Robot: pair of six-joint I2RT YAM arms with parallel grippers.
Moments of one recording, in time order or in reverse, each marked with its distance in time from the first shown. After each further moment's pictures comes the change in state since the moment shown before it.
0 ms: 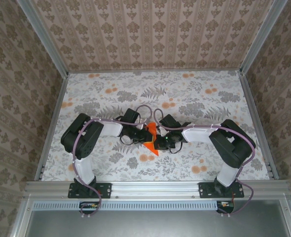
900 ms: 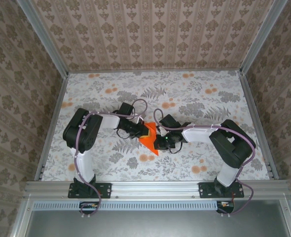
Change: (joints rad) left arm 0.127 0.092 0.120 -0.116 0.100 0.105; right arm 0.000 -0.003 -0.001 0.005 0.013 -0.001
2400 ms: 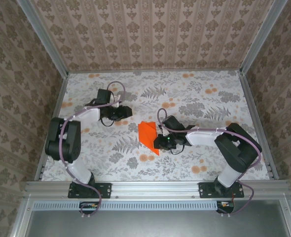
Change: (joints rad) left arm 0.221 -0.276 0.015 -0.105 -0.229 0.088; right arm -0.003 -0.105 -0.080 0.115 0.016 0.079
